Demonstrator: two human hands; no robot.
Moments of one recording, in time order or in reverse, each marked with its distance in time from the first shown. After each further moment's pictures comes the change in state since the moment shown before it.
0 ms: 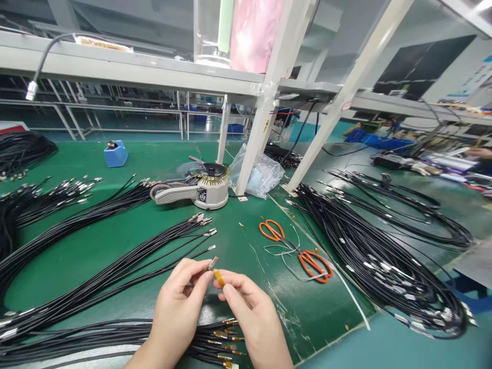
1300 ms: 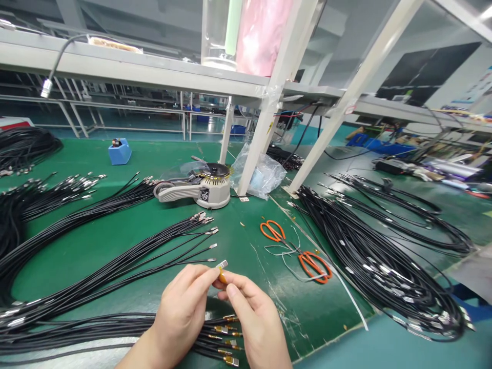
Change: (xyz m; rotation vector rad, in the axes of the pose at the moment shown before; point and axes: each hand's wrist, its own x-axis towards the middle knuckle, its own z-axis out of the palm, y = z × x) left_hand -0.002 -0.012 -0.013 0.379 -0.116 0.762; right_hand -0.007 0.000 0.004 0.007 -0.009 0.035
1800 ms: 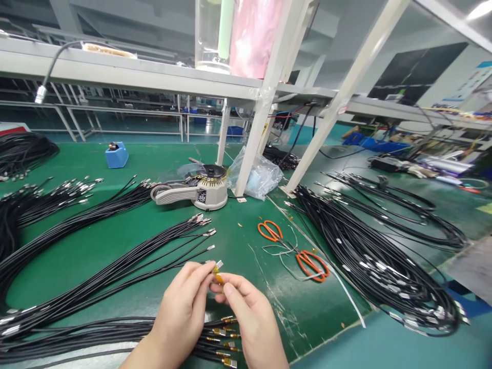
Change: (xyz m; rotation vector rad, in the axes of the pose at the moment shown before) left_hand 0.000 0.005 0.004 -0.007 -0.073 -0.243; right_hand 0.003 -0.002 0.002 0.036 0.052 0.042
